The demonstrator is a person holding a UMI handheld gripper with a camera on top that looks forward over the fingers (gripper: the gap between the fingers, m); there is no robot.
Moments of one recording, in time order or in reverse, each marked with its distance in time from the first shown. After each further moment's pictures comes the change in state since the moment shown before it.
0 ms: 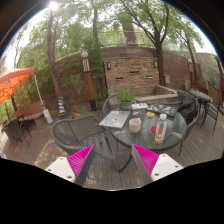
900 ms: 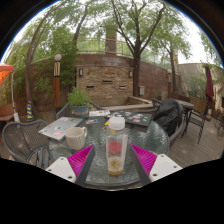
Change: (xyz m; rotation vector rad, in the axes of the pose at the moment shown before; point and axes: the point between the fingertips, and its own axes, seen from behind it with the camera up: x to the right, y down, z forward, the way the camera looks) arm 0.274 0.002 0.243 0.142 0.303 -0.033
